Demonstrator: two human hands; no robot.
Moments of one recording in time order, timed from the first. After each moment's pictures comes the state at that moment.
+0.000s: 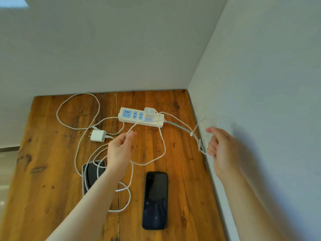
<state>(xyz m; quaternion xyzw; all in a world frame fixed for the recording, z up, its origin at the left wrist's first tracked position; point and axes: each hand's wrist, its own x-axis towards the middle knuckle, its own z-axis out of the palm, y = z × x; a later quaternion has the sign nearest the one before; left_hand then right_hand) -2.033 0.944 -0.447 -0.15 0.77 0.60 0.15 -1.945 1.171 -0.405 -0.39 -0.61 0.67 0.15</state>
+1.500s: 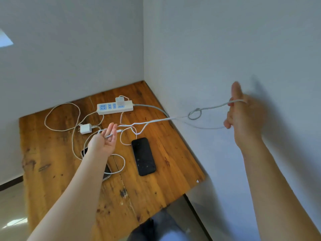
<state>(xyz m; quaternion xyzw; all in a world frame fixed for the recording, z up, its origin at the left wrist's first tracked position) -1.961 0.884 -0.372 -0.37 0.33 0.81 0.31 -1.733 1.124 -0.227 -0.45 -0.64 0.51 0.35</state>
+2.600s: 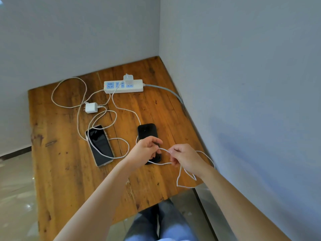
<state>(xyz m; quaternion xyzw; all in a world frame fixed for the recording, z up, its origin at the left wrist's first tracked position) -1.866 0.929 -0.416 0.13 0.76 0.44 0.46 -1.755 1.067 -0.410 -0.28 -0.76 0.56 -0.16</state>
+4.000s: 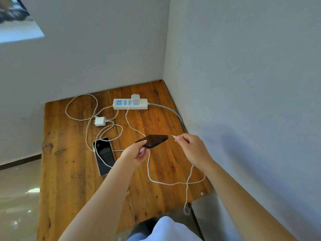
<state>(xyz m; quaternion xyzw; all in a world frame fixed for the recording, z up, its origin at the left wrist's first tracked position) -1.899 0.927 -0.399 -0.35 0.53 0.65 0.43 -1.782 1.089 -0.347 -0.29 -0.83 0.47 -0.01</state>
